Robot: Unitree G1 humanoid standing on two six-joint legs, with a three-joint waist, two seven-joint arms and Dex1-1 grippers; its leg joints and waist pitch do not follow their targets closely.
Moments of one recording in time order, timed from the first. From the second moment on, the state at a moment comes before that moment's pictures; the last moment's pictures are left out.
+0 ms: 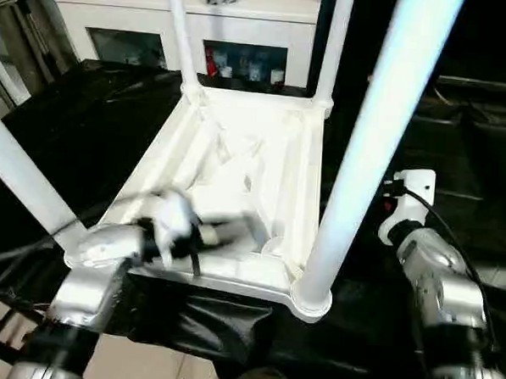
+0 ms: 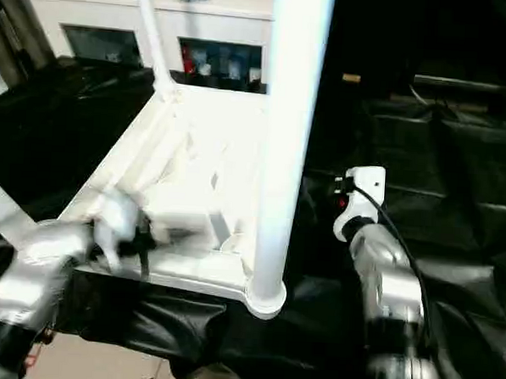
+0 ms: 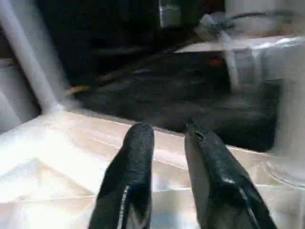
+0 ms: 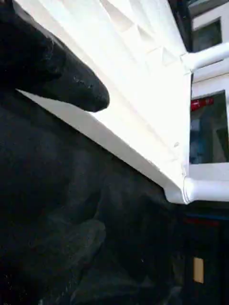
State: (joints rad) left arm -0.25 0.28 0.01 0.17 -0.21 -0.17 -0.89; right arm -0.32 -0.20 -0.16 0.22 0.18 0.25 0.36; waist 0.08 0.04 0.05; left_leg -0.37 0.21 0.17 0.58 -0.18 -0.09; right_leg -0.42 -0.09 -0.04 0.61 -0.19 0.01
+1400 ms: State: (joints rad) left arm -0.04 0.05 0.08 -0.12 -0.03 0.18 -0.19; right arm -0.11 -0.12 -0.09 -0.07 0.11 0.47 0.15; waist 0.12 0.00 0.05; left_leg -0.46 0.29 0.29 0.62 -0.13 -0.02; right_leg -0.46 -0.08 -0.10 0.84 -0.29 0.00
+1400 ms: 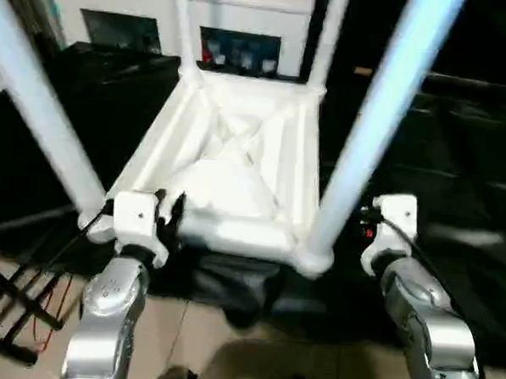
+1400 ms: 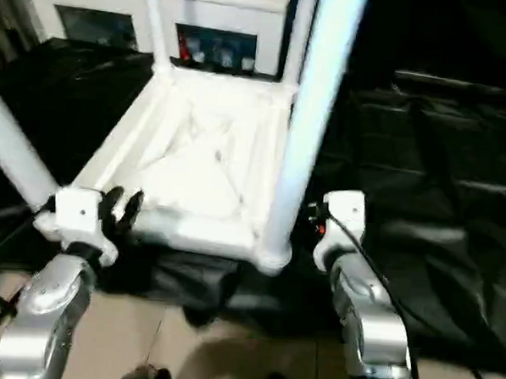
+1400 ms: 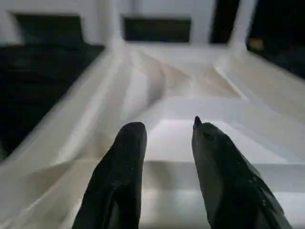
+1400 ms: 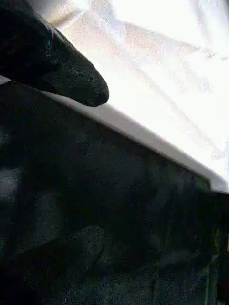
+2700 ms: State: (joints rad) left arm -0.02 0.10 0.07 -0.13 0.05 0.14 -0.09; right arm -0.13 -0.17 -0.04 -0.06 0.19 0.42 0.31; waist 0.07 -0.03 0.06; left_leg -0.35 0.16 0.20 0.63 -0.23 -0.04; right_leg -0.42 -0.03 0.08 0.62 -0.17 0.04
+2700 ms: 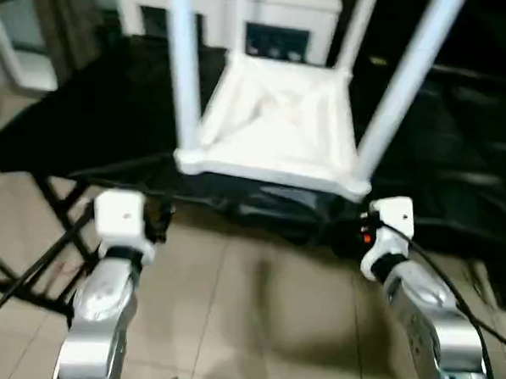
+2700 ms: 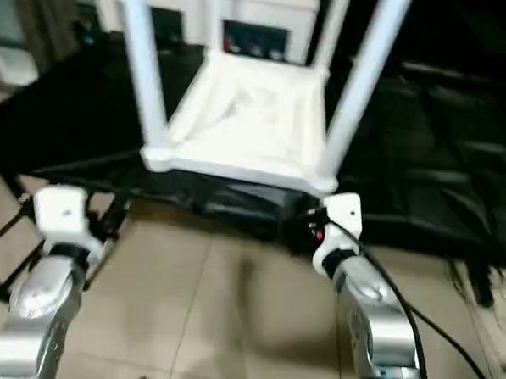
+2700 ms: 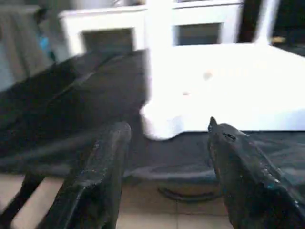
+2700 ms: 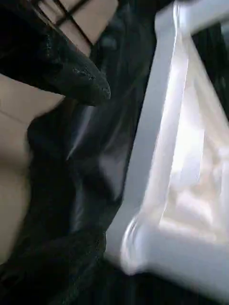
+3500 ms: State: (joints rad) left arm -0.04 0.08 0.11 -0.11 0.02 0.13 -0.04; right arm -0.16 -0.22 0.04 -0.05 0.18 0.37 0.42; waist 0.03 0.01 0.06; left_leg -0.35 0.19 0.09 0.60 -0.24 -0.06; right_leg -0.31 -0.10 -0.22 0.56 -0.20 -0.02
